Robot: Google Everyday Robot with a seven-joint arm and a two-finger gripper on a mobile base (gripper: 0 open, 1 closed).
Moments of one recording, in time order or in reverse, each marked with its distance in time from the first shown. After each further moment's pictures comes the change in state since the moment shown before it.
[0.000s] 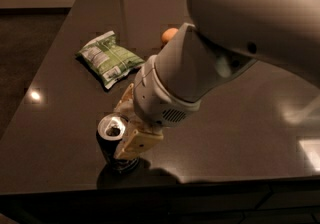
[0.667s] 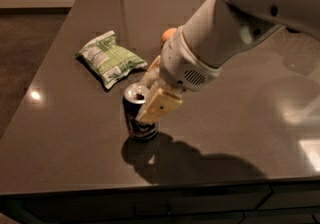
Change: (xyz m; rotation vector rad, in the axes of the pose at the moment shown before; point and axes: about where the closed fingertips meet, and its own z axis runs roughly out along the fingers) arm 0.033 -0.057 -0.030 0.061 0.003 0.147
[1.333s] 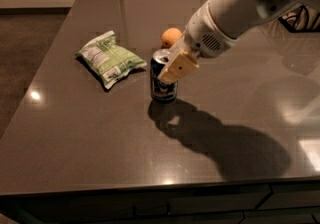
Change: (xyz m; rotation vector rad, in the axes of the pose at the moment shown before) arm 0.039 -0.096 -0.030 0.164 -0.005 0.212
